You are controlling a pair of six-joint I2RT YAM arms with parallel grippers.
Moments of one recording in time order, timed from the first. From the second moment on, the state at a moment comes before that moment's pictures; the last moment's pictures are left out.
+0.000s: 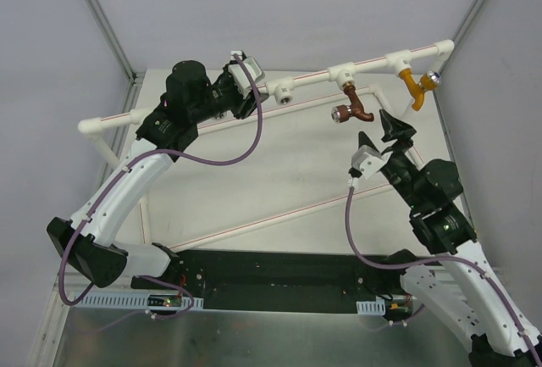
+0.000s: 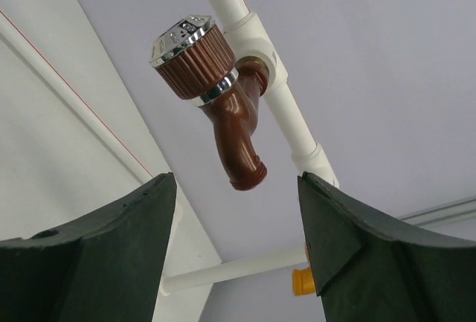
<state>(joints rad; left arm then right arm) -0.54 1.31 1.43 -0.34 0.39 0.37 0.50 0.58 0.77 -0.10 -0.09 -1.02</state>
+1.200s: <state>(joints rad) -0.54 1.31 1.43 -0.34 0.39 0.37 0.60 0.92 0.88 0.02 -0.06 -1.31</state>
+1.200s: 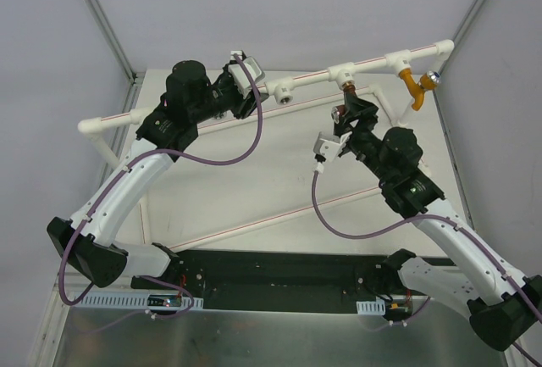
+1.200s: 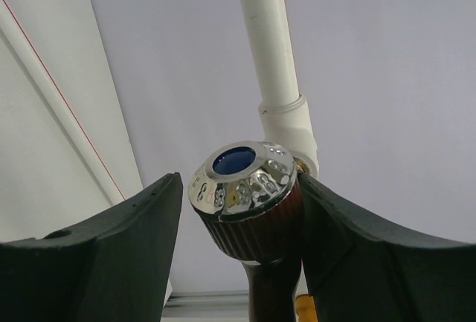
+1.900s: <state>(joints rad) -0.54 1.31 1.43 -0.34 0.39 0.38 0.63 0.94 0.84 0.23 0.05 -1.04</state>
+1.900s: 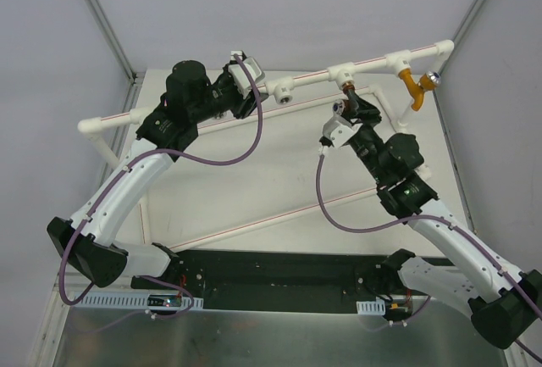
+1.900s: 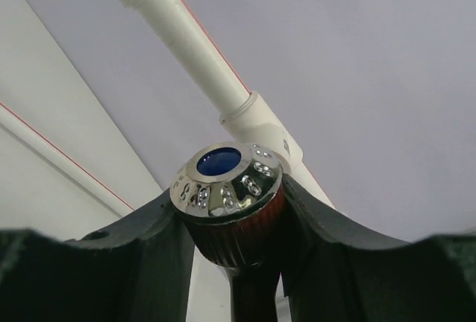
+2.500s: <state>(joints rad) -0.55 1.31 1.43 -0.35 0.40 0.37 0.63 0.90 0.71 0.62 0.27 -0.11</state>
